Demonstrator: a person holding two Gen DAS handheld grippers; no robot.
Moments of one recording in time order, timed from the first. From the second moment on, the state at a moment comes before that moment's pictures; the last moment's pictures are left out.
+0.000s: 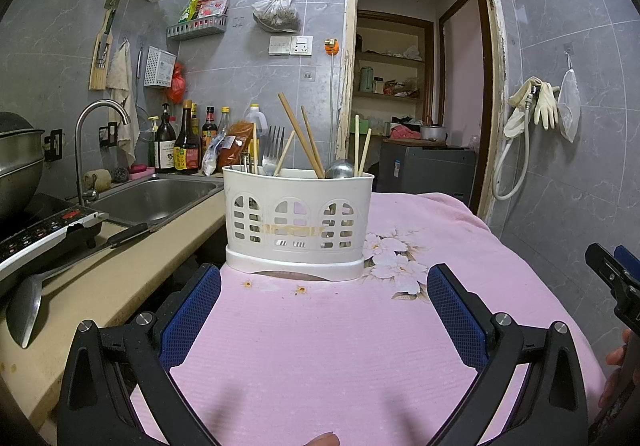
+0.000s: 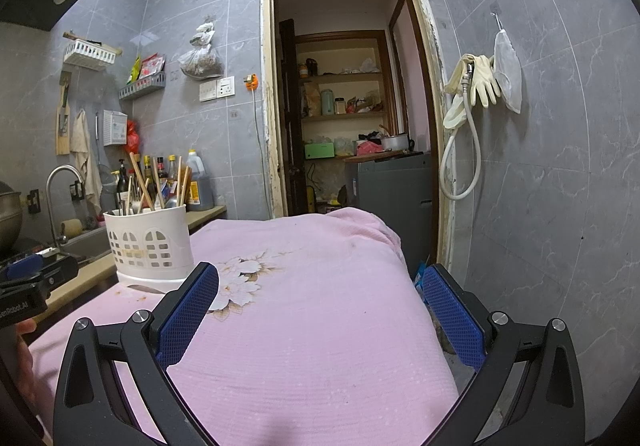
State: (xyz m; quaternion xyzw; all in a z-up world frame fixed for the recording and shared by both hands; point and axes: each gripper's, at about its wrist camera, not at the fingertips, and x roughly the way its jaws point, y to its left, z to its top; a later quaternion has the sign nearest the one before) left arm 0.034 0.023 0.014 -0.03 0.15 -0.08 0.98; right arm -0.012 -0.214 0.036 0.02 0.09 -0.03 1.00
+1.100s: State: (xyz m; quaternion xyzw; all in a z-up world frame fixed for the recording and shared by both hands) left arm 0.032 0.021 0.014 -0.03 0.15 -0.08 0.98; right arm -0.014 -0.213 0.036 0.02 0.09 -0.03 0.99
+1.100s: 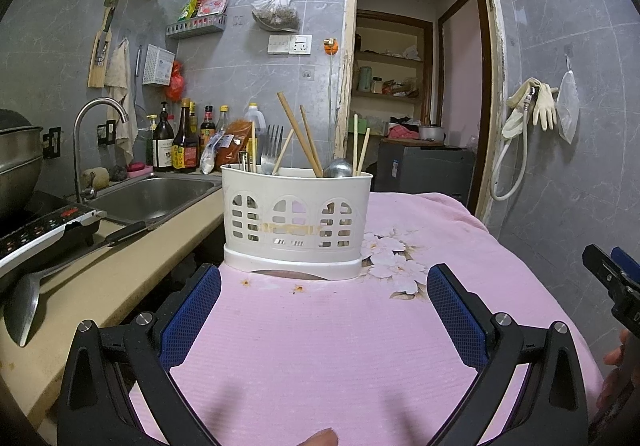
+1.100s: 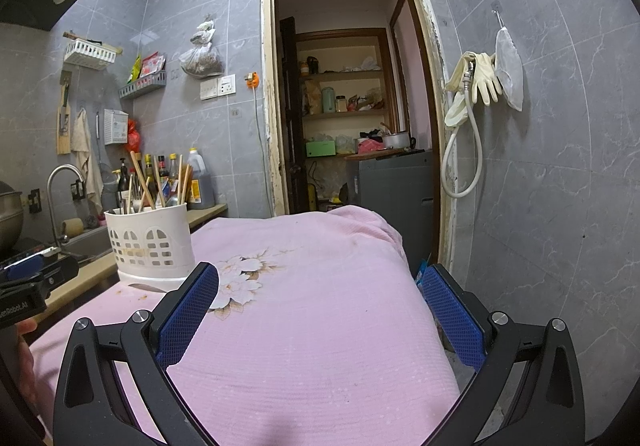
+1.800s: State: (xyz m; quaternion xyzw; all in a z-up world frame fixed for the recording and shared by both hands) left arm 0.030 0.027 0.013 -0.03 0.14 -0.04 0.99; right arm -0.016 -0.212 0.035 0.02 0.09 -0.03 0.99
